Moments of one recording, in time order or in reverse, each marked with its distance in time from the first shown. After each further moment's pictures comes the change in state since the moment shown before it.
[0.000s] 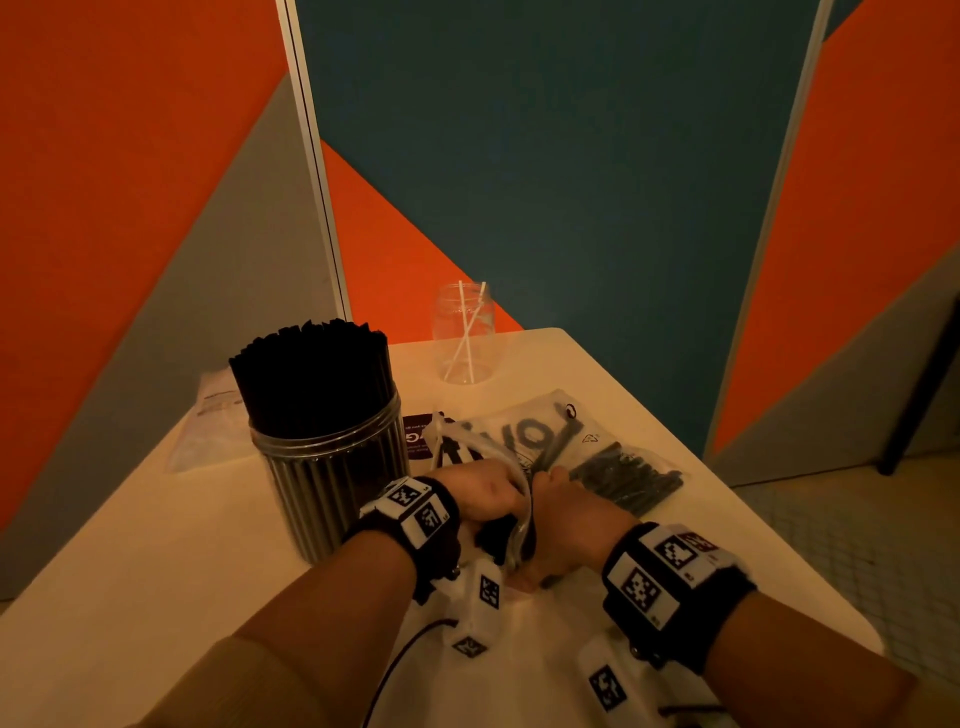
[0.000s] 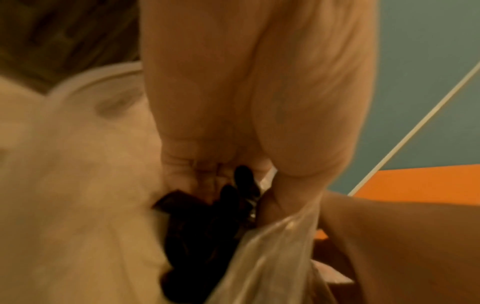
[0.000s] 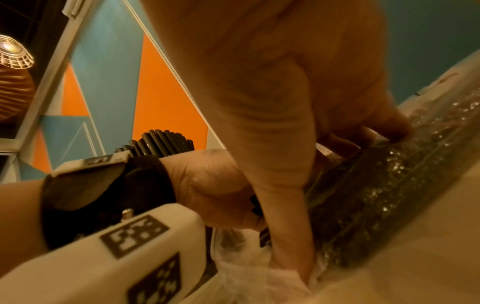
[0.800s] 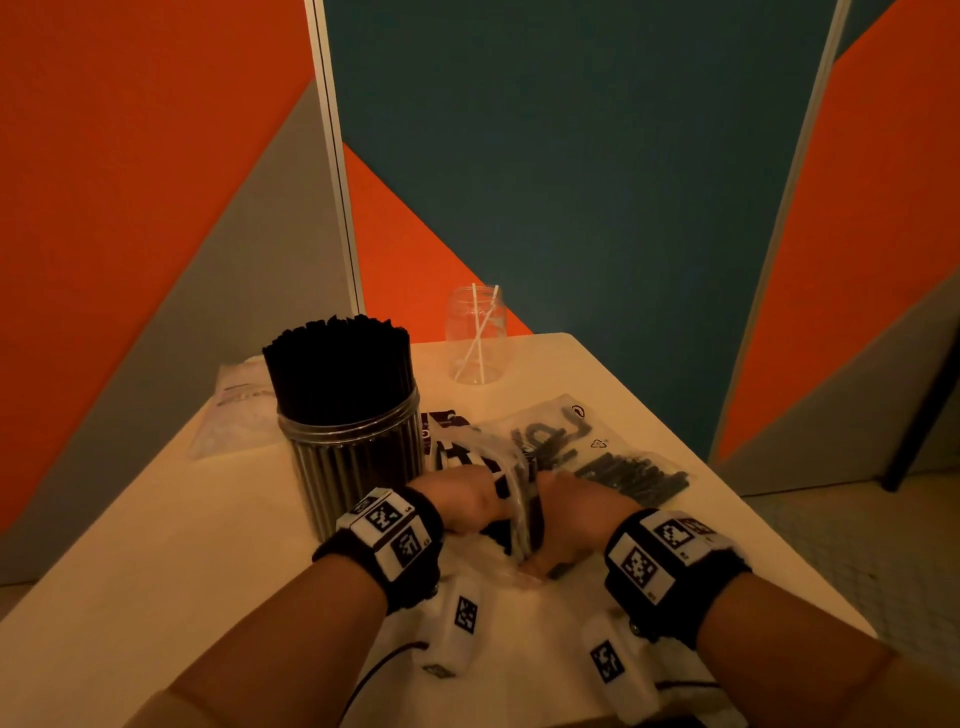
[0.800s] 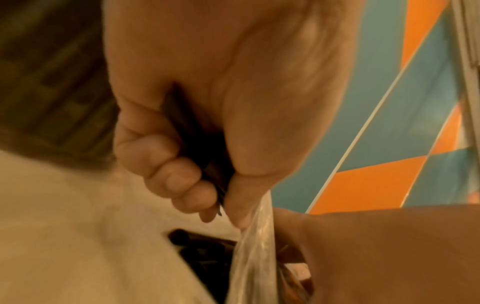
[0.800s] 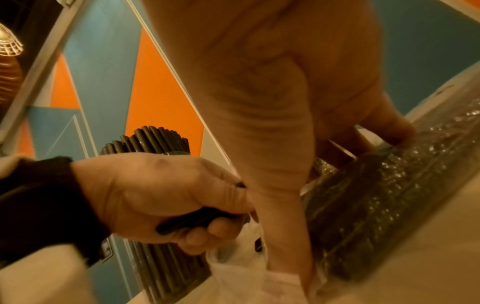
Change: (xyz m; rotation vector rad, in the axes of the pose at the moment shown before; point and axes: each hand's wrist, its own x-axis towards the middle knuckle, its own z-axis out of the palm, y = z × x) left_hand -0.042 -0.005 -0.005 0.369 0.083 -0.038; right_hand 0.004 -0.002 -0.006 0.001 -0.042 -0.041
